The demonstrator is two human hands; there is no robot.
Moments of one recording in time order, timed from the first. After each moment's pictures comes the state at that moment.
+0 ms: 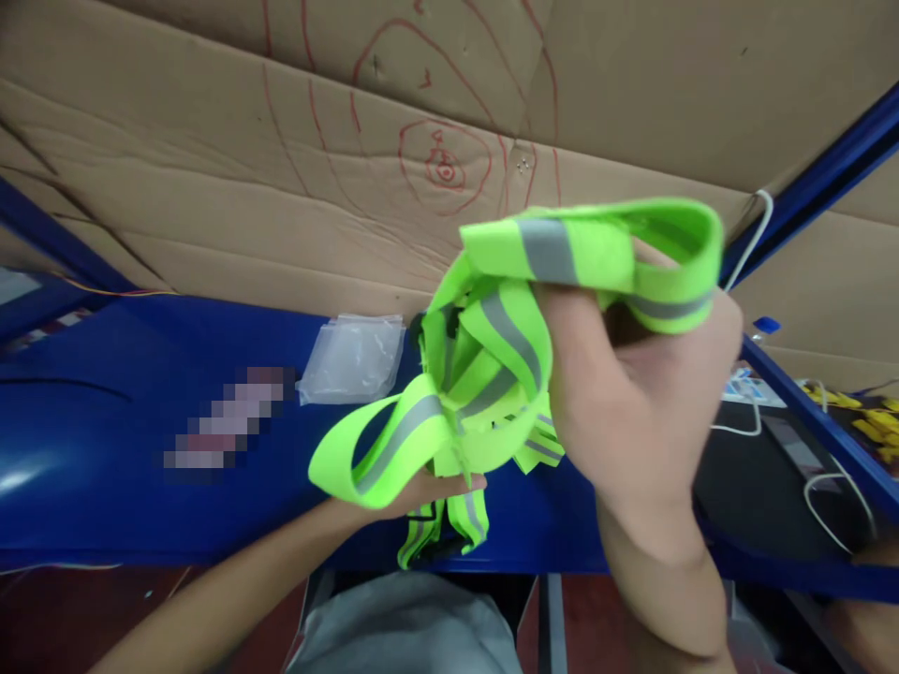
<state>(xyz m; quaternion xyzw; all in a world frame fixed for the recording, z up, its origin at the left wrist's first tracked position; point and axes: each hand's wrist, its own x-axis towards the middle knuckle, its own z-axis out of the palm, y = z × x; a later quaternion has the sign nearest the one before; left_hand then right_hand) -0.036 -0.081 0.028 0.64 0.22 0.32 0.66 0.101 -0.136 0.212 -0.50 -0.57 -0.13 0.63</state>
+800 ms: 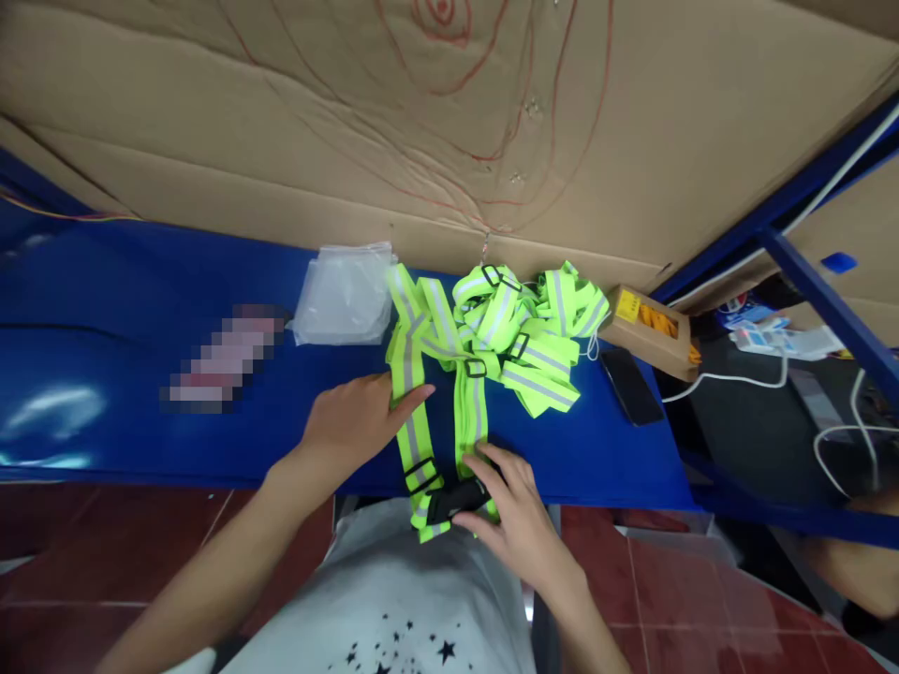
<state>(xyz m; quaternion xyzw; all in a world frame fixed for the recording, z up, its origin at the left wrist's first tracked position) -0.079 -0.081 0.009 0.83 0.54 0.03 0.13 0.119 -0.268 -0.055 -0.63 -0.72 0.17 0.21</state>
